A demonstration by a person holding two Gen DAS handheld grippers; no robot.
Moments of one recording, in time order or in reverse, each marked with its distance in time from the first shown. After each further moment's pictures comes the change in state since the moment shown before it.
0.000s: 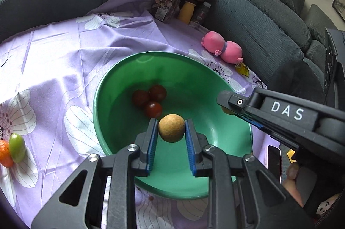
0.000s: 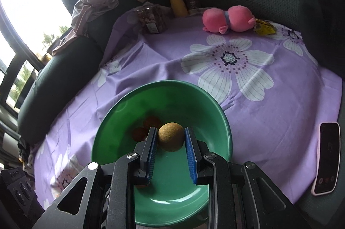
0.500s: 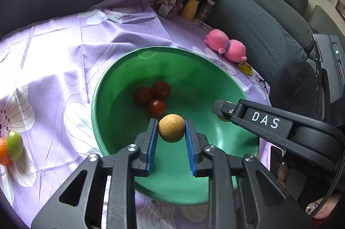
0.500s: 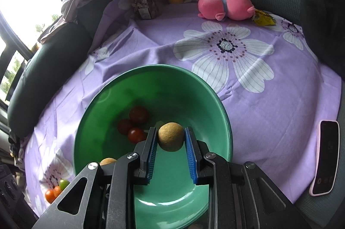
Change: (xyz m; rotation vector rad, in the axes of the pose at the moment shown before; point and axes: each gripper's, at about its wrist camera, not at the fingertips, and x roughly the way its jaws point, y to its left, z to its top) left arm 0.005 0.005 -0.001 -0.018 0.011 0.007; right arm 0.021 -0.001 -0.004 -0.018 0.066 -0.067
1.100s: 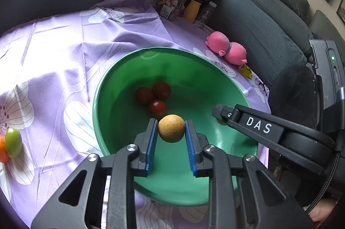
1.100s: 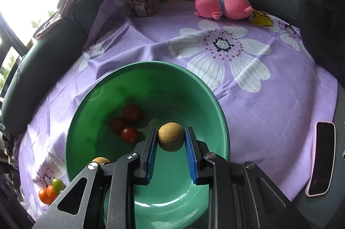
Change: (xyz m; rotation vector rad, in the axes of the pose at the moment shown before) left arm -0.001 0.003 0.000 -0.036 -0.005 -0.016; right arm 0.003 0.002 -0.001 -0.019 -0.001 -0.040
